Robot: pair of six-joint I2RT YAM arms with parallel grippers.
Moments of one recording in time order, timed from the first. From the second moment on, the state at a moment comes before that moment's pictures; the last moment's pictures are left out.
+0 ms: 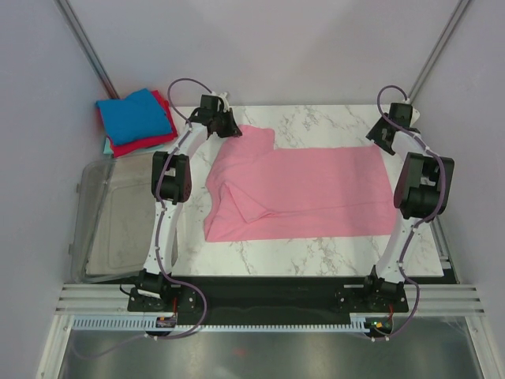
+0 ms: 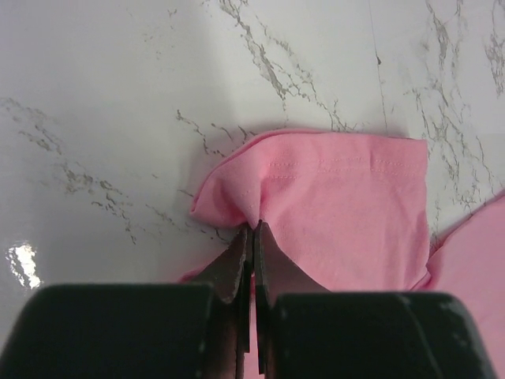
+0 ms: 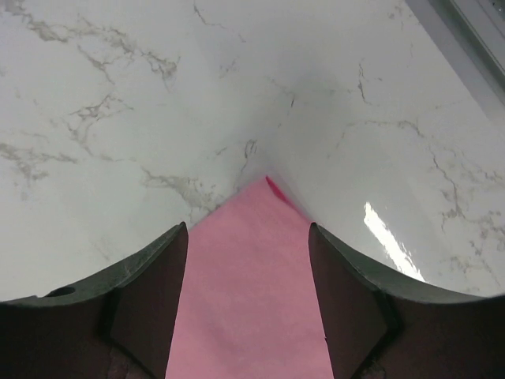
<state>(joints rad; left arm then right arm) -0.21 2.67 2.34 -0.39 0.40 -0.32 -0.21 2.09 1.57 -0.26 0.12 0.47</state>
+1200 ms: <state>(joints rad) -0.20 2.67 2.32 -0.38 0.48 -0.33 -0.21 2.26 1.64 -0.14 0.17 0.42</state>
